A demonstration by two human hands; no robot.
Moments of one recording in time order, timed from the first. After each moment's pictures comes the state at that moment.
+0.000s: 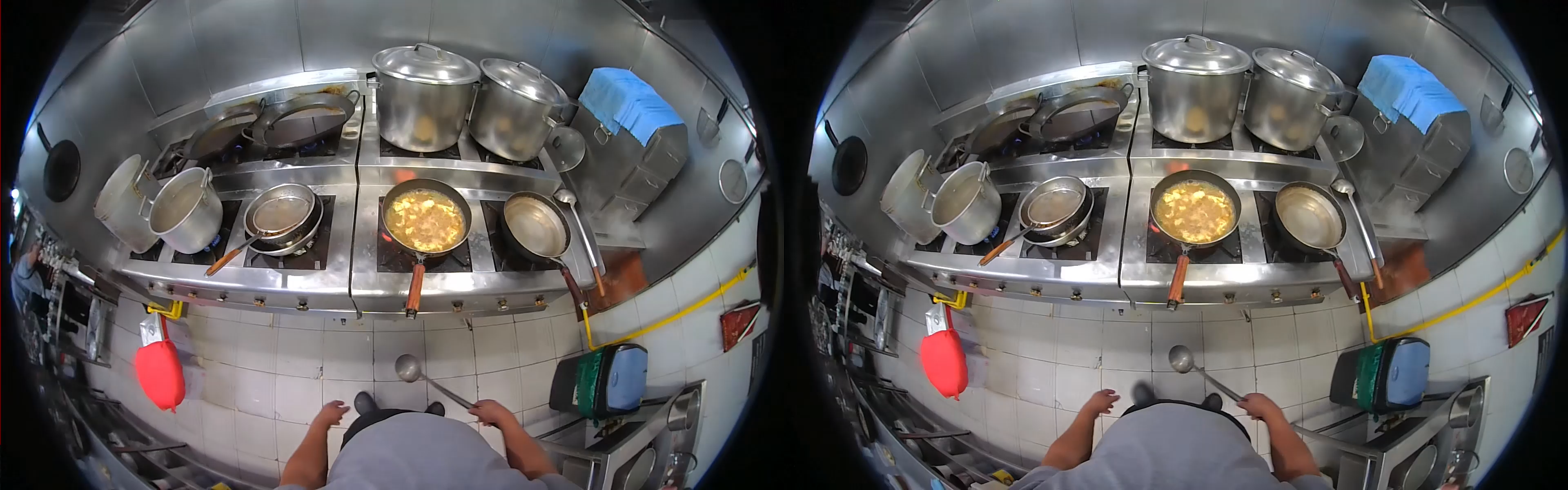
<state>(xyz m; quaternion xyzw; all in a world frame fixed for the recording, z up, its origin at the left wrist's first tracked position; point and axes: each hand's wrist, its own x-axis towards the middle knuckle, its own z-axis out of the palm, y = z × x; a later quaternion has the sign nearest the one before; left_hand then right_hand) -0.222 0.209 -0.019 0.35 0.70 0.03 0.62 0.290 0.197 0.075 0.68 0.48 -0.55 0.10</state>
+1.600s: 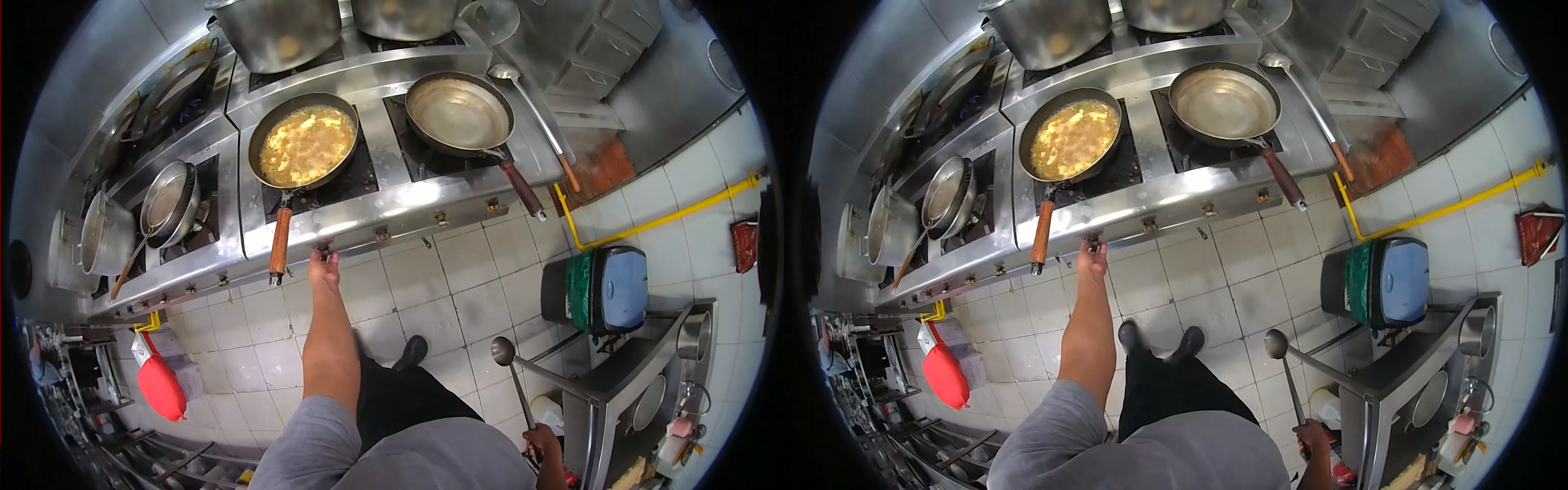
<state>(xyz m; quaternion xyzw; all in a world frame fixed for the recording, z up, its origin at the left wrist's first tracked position) 0.045 0.509 -0.089 -0.07 0.48 0.61 0.62 0.485 -0.141 0.104 0.82 -0.02 -0.57 -0.05</state>
